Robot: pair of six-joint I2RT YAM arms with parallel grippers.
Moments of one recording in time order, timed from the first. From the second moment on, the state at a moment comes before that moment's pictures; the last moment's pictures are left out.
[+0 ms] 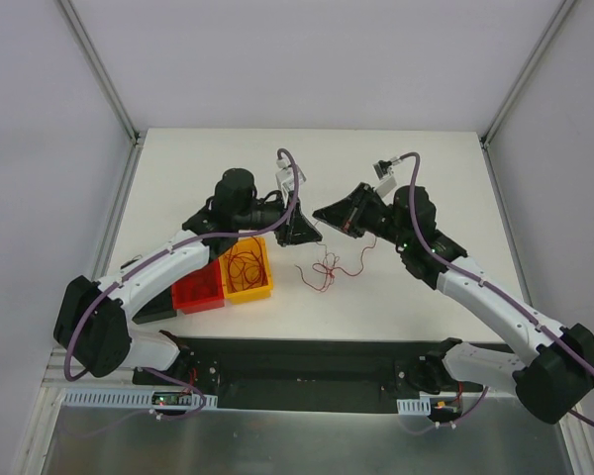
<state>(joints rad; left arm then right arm) -0.61 1.34 0.99 0.07 0.83 -0.34 0.63 1.13 0.88 0.08 -0.35 1.06</state>
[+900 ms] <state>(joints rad) -0.61 1.26 0.99 -0.04 0.72 -0.27 0.37 1.49 0.70 -0.12 -0.17 0.84</state>
